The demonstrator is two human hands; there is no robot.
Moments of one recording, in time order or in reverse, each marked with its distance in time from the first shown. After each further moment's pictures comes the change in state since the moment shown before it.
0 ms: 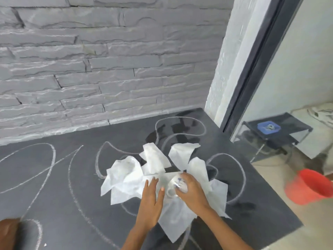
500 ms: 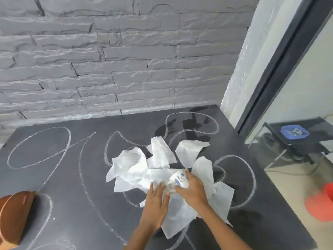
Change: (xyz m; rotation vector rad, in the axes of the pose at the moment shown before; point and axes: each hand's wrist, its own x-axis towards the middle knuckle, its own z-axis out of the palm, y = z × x) left_hand -0.011 -0.003 0.030 0.199 -0.033 -0.073; right_hand 0.025 0.019 0.007 0.003 -0.048 0.072
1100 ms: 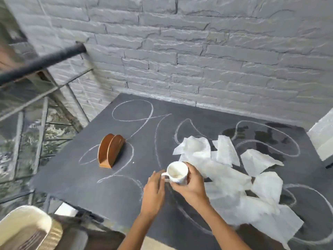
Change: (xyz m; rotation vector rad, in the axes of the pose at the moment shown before) left_hand -0.128 -0.064 -0.098 -0.271 0.651 -0.159; right_hand -0.093 -0.101 0.111 0.314 -0.274 -0.473
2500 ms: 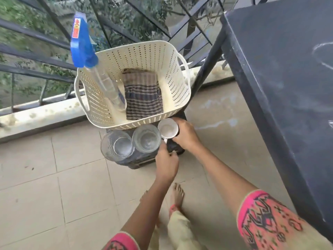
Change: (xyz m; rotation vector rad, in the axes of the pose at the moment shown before) left_hand -0.126 -0.363 -0.129 -0.346 0.637 -1.035; right_hand -0.115 0.108 0.490 -0.537 -1.180 -0.367
